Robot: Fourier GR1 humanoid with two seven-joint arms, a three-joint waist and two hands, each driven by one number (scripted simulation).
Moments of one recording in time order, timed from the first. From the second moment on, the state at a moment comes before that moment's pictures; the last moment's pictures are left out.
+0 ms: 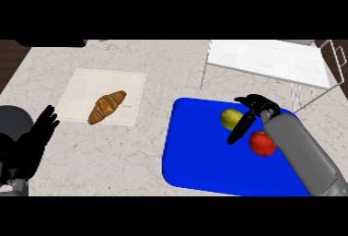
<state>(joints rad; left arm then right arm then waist) 0.01 0.40 0.04 -1.38 0.19 0.03 0.05 -0.62 -0.33 0.34 -0.96 0.02 0.32 0.88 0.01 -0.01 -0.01</state>
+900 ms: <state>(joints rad) 0.01 0.39 0.08 -1.40 0.18 0.00 0.08 -0.58 -0.29 0.29 -0.92 0.16 0.29 0.83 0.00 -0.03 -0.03</state>
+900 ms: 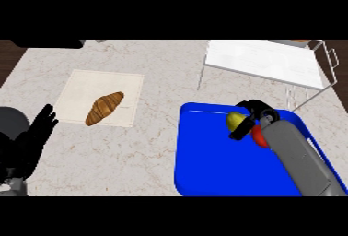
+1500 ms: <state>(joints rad) 0.02 0.37 0.09 -1.42 0.15 0.00 0.10 -0.56 -0.32 0.29 -1.03 0.28 0.23 0.76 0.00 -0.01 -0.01</state>
